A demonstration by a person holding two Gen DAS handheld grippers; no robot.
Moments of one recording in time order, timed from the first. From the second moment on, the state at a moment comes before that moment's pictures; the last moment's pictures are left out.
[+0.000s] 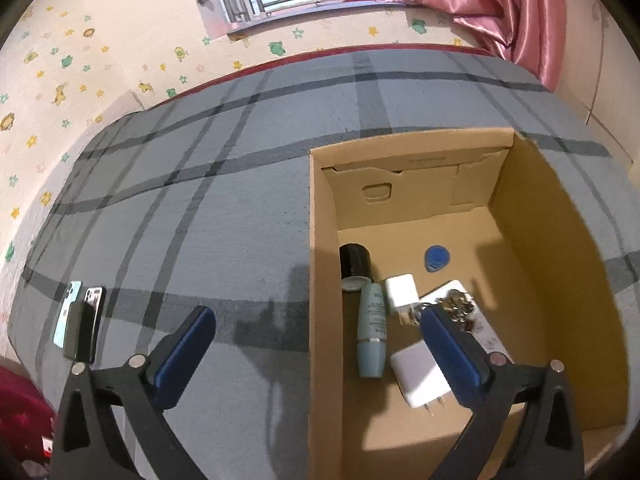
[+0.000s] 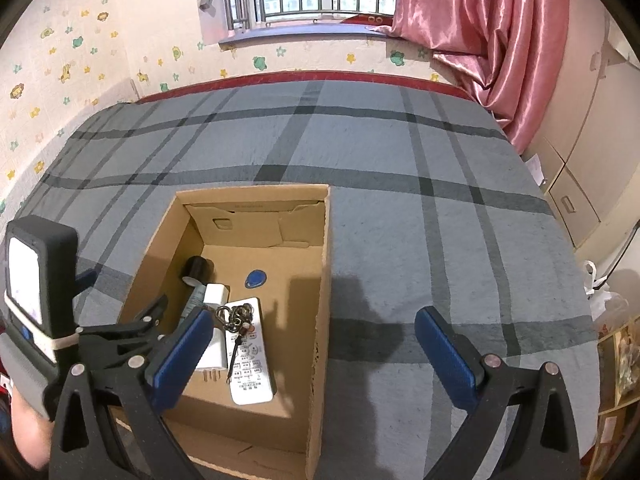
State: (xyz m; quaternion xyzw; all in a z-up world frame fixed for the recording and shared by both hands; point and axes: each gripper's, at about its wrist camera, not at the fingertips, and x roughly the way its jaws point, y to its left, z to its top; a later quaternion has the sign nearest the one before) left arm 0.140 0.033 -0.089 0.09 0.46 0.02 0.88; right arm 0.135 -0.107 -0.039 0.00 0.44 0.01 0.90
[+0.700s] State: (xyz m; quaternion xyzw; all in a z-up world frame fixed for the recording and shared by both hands) left arm 0.034 0.005 -0.004 0.08 0.42 0.01 0.90; right arm 0.060 -0.121 0.010 -0.01 0.41 0.02 0.91
